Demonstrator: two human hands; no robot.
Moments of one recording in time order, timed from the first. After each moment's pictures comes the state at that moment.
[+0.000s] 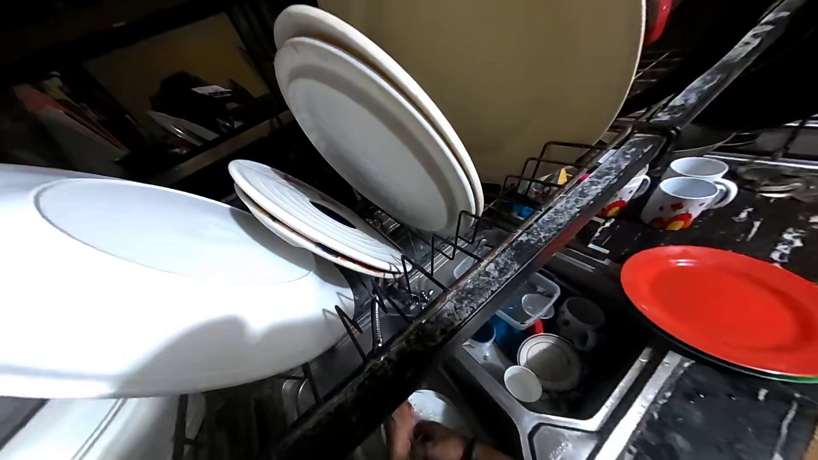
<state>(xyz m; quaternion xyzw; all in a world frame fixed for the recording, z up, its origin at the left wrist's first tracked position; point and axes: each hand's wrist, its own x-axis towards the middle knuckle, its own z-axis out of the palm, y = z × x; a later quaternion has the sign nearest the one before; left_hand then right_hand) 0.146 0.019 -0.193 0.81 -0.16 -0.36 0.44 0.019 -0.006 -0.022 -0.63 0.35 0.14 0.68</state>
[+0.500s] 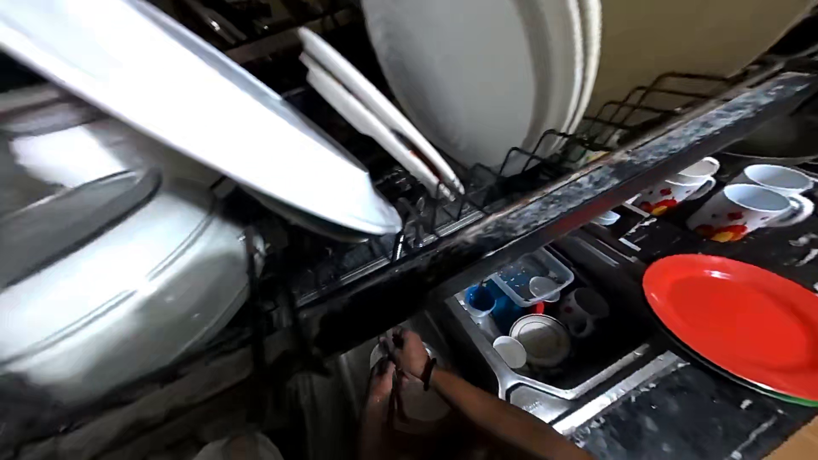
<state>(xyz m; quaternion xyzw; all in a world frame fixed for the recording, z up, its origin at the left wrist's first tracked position) 0.128 0.077 -0.151 0.72 -0.04 -0.45 0.53 0.082 -0.032 -0.143 -0.76 0.31 -0.10 0.56</state>
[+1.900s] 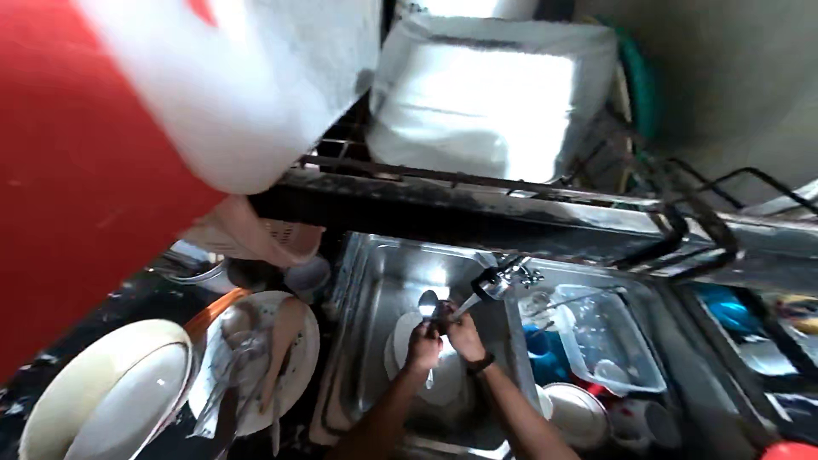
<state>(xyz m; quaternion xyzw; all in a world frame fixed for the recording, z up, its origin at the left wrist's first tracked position) 0.107 0.078 -0.132 0.71 -0.01 -0.38 0.60 0.081 -0.028 -0.140 -0.73 0.24 -0.11 0.63</state>
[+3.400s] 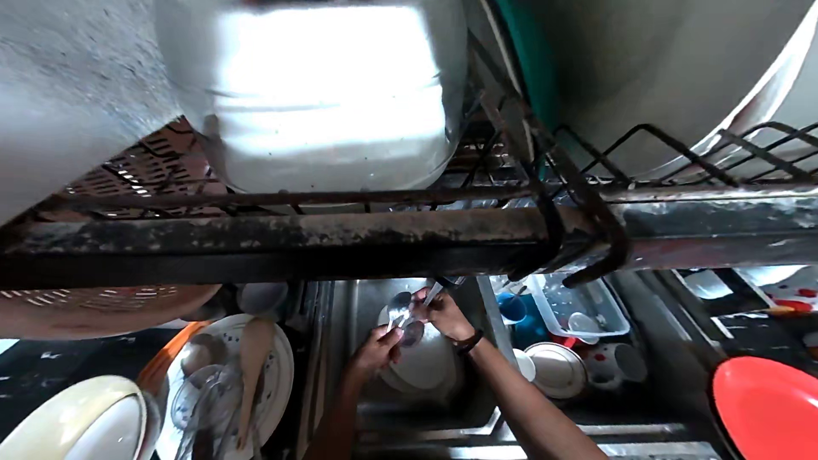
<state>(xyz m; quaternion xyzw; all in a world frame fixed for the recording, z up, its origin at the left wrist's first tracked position) 0.139 0.137 -0.127 0.69 -0.15 -0.47 0.53 0.076 -0.045 -0.114 -0.69 0.22 -0.06 0.69</state>
